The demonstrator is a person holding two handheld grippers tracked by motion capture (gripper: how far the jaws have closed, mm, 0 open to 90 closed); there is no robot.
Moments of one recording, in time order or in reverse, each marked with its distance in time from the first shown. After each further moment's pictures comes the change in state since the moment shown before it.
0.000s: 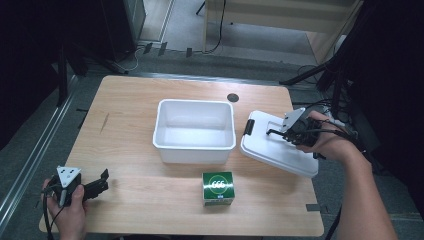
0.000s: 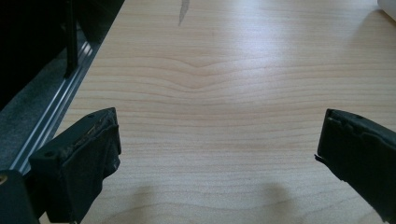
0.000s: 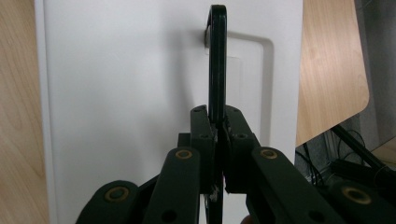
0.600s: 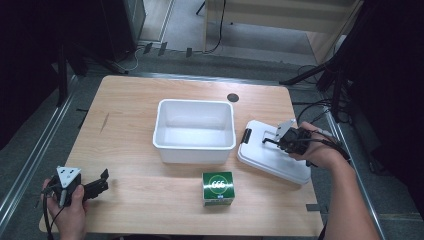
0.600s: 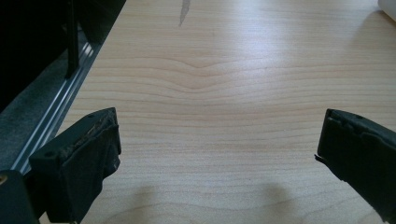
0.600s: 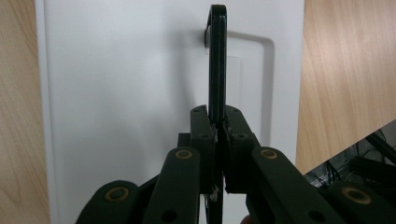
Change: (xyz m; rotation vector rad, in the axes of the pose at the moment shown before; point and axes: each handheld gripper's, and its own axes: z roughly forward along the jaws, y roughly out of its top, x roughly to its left) left arm 0.000 0.000 0.000 -0.002 0.004 0.002; right arm 0.014 -0.012 0.051 0.021 0.027 0.020
